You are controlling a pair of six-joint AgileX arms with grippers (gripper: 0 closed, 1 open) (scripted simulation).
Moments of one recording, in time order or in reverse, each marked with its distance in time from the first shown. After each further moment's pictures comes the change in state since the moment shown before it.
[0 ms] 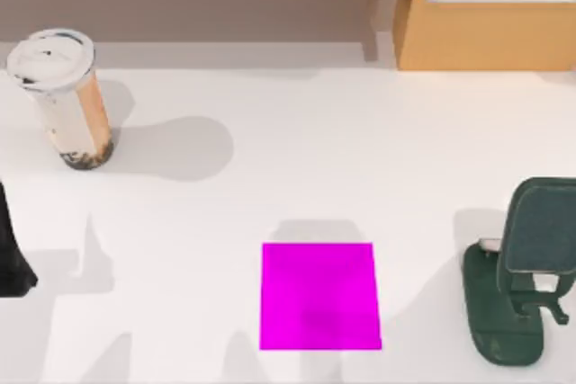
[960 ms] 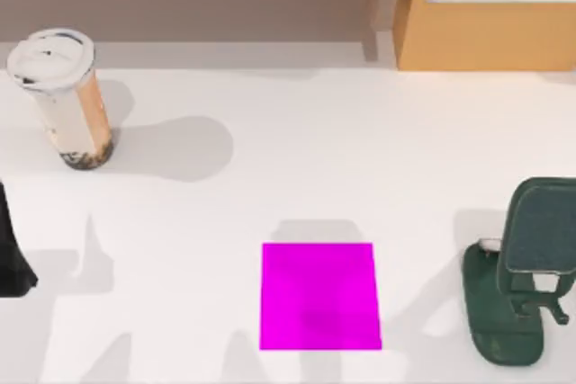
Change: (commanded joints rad) left arm 0.000 0.000 0.000 0.000 0.000 0.000; right arm 0.002 0.160 -0.201 0.364 0.000 0.002
